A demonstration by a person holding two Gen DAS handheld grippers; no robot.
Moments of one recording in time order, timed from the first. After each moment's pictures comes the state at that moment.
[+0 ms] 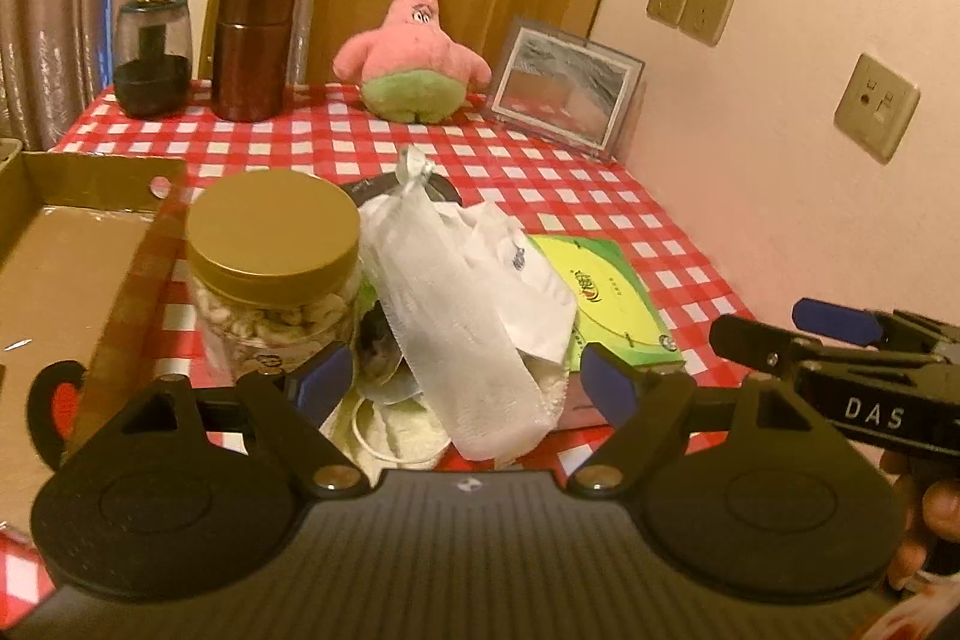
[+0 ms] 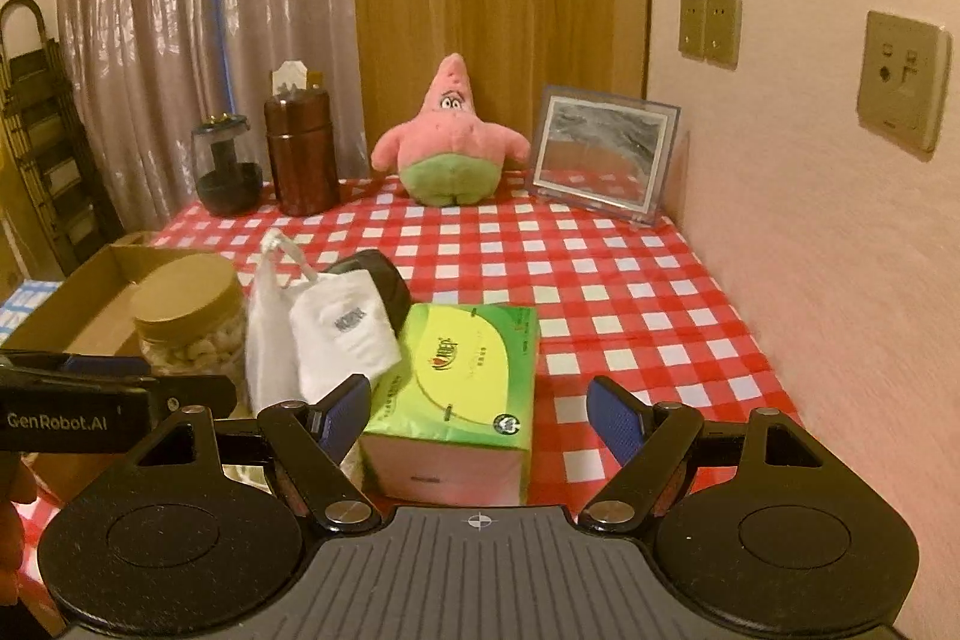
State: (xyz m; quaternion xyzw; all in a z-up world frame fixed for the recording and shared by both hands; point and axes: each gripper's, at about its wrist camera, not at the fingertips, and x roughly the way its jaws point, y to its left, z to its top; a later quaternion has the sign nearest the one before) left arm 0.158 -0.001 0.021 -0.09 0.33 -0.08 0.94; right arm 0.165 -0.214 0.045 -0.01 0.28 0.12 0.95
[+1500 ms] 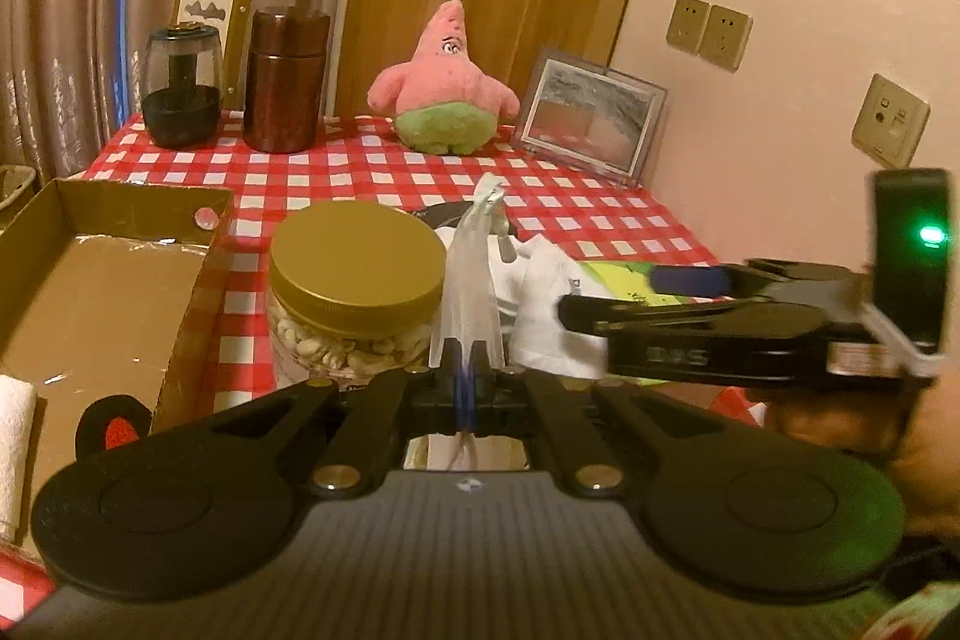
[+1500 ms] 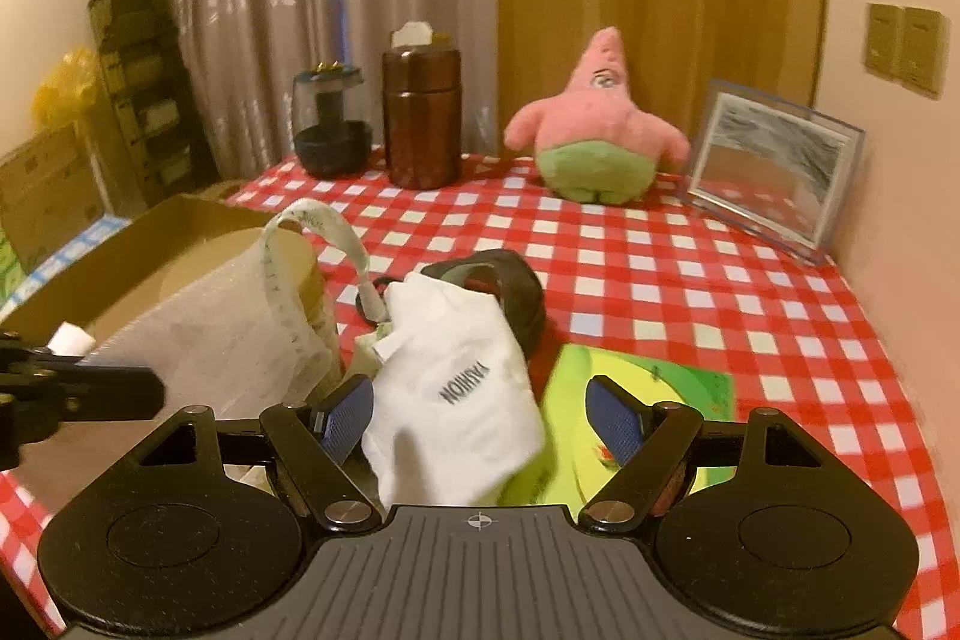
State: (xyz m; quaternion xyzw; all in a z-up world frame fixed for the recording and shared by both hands) left arm 0.153 0.039 0.017 -0.08 0.30 -0.07 0.95; right arm 0.253 -0.141 0.004 -0.06 0.29 0.24 0.92
